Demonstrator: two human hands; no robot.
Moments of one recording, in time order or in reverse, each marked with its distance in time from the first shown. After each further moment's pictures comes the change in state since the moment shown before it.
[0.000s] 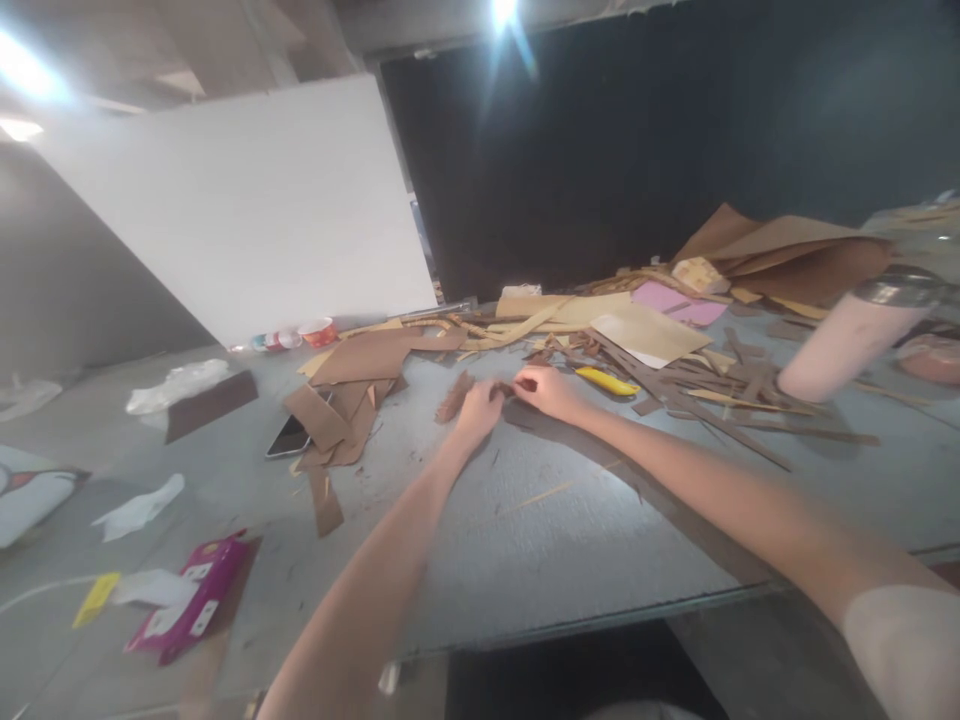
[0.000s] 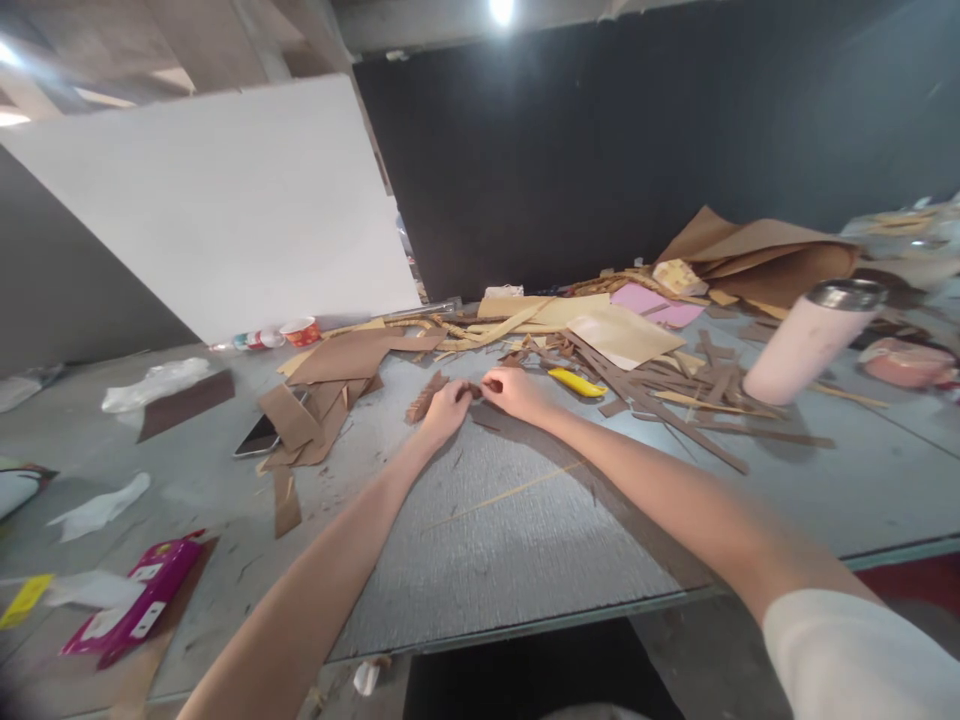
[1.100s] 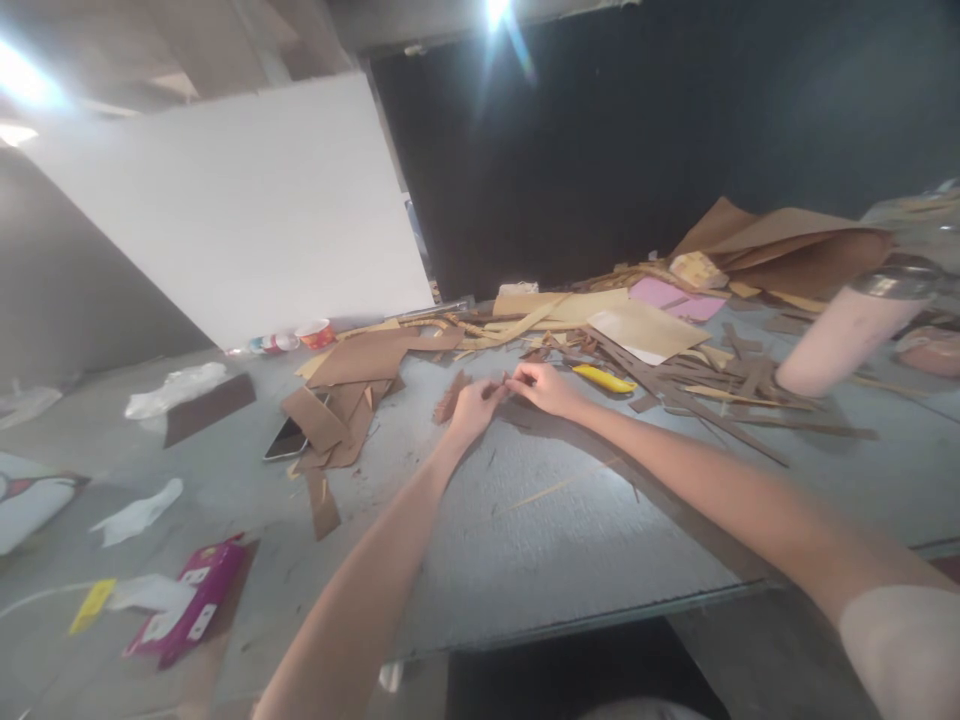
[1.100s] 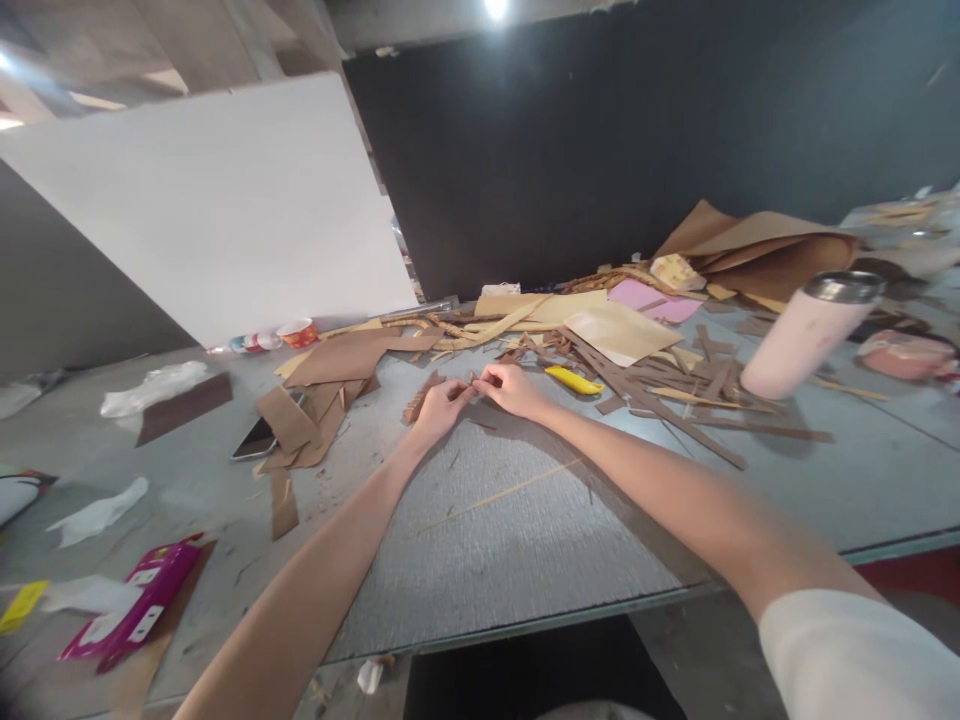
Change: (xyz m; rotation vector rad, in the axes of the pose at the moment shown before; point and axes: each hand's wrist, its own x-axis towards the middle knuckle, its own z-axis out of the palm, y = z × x) left_hand 0.001 -0.010 -0.003 -0.338 0.023 0.004; right_hand 0.000 -0.007 -0.006 0.298 -0.006 0.082
